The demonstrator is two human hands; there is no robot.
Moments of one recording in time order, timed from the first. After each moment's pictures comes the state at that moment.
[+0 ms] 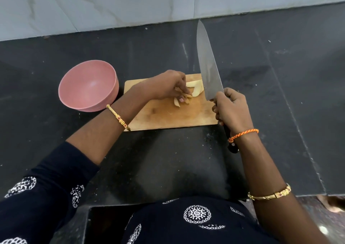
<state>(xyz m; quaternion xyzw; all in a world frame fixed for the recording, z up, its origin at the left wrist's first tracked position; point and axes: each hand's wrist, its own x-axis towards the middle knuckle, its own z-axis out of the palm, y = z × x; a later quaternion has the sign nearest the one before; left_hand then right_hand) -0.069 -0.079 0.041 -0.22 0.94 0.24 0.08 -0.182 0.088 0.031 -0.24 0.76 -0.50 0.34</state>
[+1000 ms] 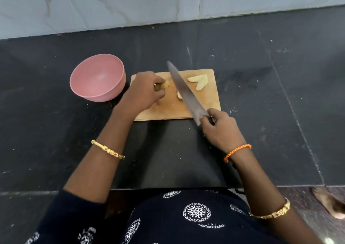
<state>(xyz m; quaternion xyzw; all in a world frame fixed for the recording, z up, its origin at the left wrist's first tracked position) 0.001 -0.034 0.052 -0.43 0.88 0.18 -0.11 -0.144 0.130 0.020 -0.41 0.80 -0.32 0.29</state>
